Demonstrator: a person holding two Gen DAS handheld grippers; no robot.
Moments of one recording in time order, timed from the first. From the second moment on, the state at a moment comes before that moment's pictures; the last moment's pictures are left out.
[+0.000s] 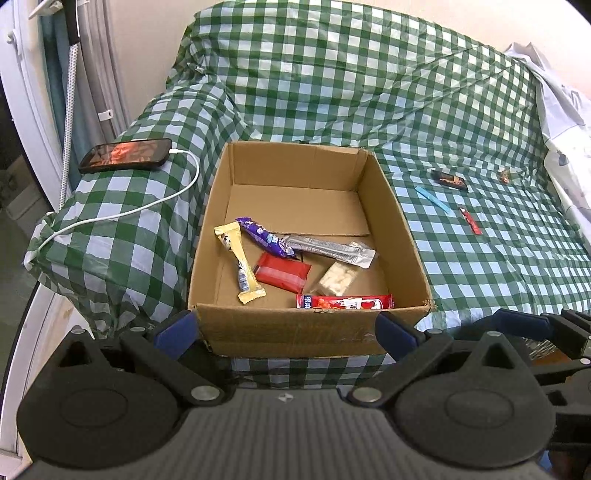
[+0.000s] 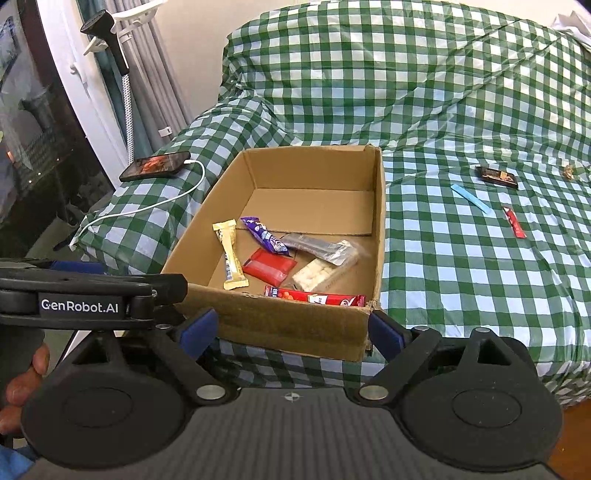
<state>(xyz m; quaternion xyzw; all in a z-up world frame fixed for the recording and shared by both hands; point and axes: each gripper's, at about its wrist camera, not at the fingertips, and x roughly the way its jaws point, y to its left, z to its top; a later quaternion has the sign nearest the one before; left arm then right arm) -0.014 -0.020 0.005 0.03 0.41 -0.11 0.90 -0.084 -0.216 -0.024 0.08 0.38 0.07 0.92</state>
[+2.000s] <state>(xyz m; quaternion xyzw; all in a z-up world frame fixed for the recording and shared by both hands) 0.051 -0.112 -0.003 0.08 0.46 -0.16 0.87 -0.055 -0.303 -0.054 0.14 0.40 -0.02 0.91</state>
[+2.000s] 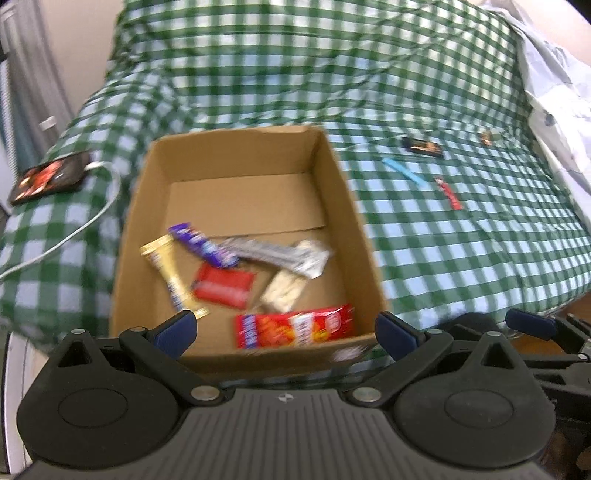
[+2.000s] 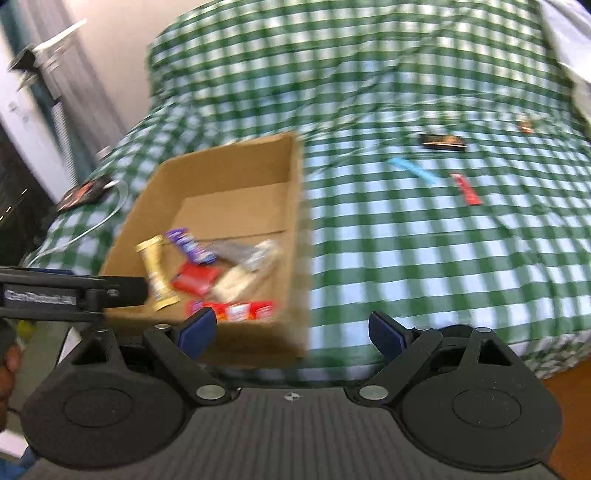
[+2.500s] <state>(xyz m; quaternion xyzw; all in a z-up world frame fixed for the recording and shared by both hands) 0.212 -0.307 -0.034 0.05 0.50 -0.18 0.85 0.000 -0.489 -0.104 0.17 0.34 -0.16 0.91</state>
